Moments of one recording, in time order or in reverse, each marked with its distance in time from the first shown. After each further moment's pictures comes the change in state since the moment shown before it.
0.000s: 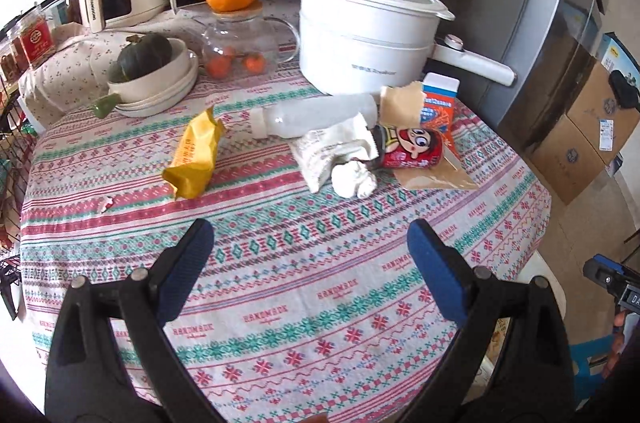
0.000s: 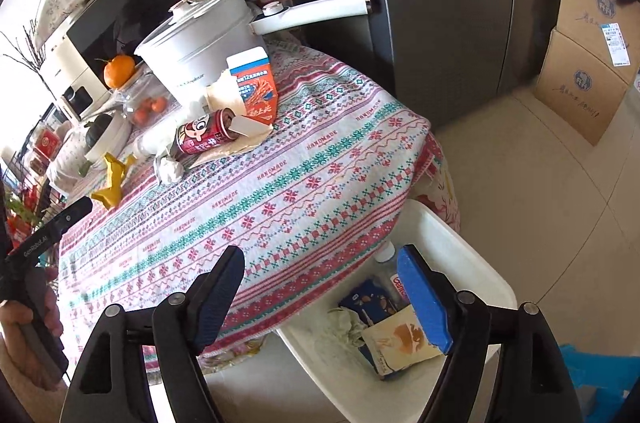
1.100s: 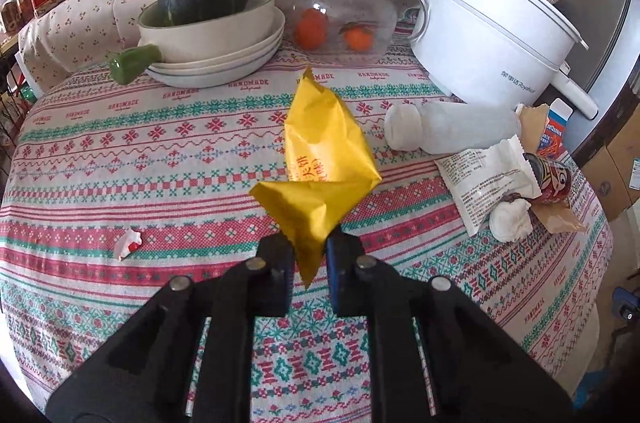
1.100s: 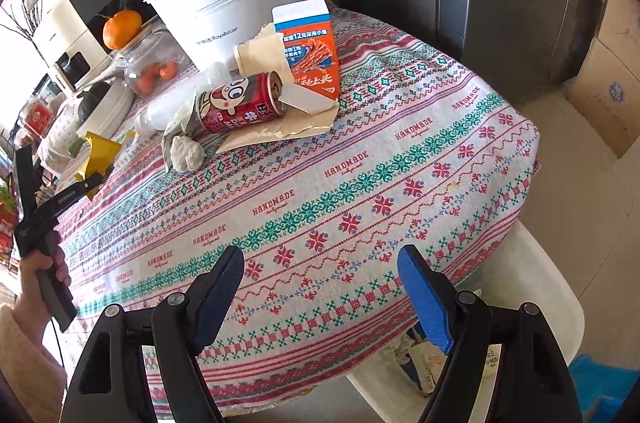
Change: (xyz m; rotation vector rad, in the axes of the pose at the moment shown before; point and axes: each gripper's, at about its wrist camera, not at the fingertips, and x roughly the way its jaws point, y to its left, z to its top) left arm 0.098 0.111 0.015 -0.100 0.076 0.022; right arm 0.083 0.078 0.012 -0.057 0.074 0.002
